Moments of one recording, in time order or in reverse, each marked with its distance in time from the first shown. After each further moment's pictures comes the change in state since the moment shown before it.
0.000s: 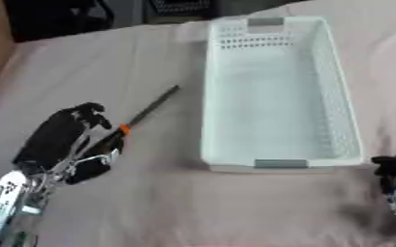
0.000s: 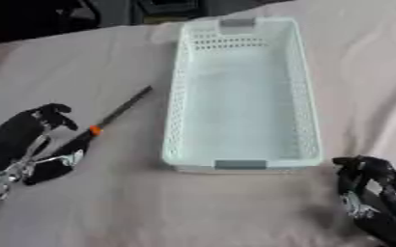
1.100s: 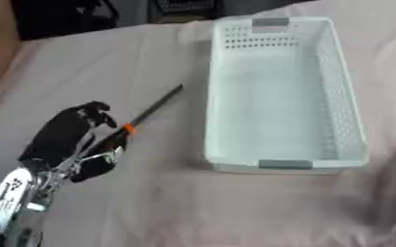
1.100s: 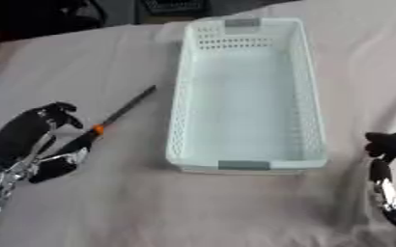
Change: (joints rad) left arm 0.001 0.000 0.000 0.000 0.009 -0.003 0.001; right arm -0.035 -0.019 -0.025 -0.096 -0.104 -0.079 -0.166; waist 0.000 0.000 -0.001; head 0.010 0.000
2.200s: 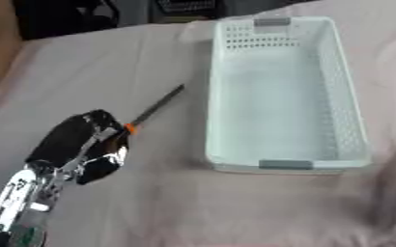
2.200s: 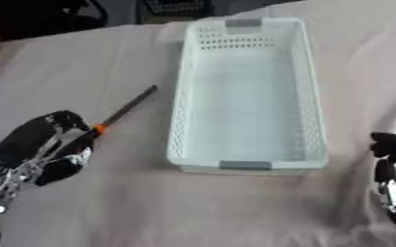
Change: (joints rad) left arm 0.000 0.000 -0.006 0.041 0.082 0.015 -0.068; right arm 0.000 -0.007 0.000 -0.002 0.007 -0.002 -0.001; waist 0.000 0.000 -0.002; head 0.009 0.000
